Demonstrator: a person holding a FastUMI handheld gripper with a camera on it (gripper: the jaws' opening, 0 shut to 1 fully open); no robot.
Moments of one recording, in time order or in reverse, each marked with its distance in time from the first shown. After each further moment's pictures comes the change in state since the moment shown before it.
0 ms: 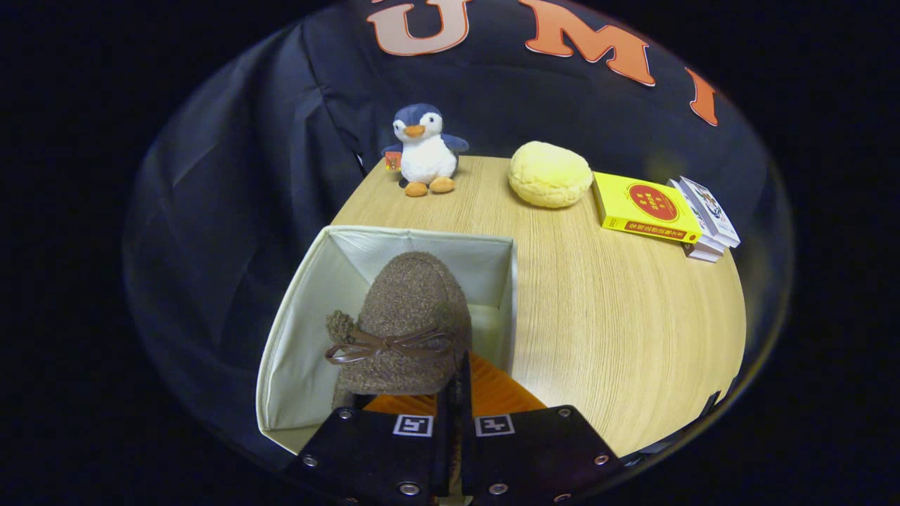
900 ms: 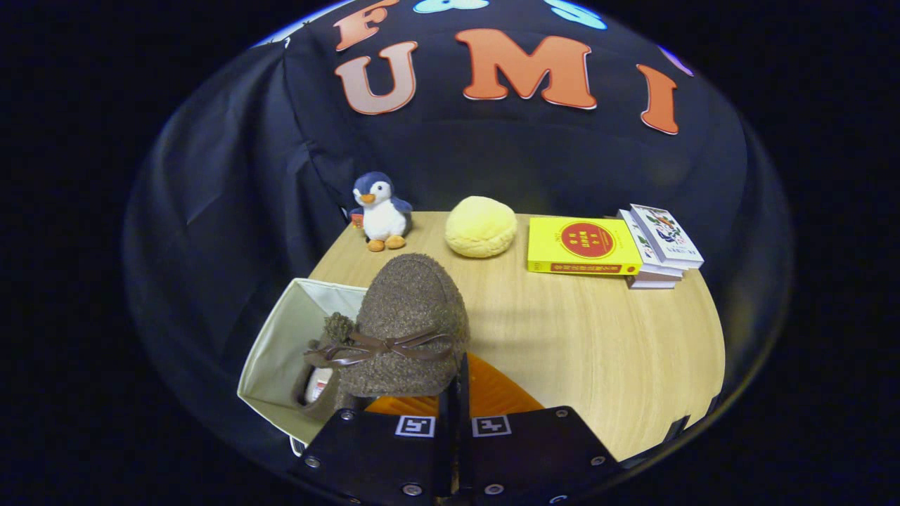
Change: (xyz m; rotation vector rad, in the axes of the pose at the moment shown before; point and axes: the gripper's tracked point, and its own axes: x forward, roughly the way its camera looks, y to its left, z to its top) arm -0.080 -0.109 0.047 0.019 -0.221 0.037
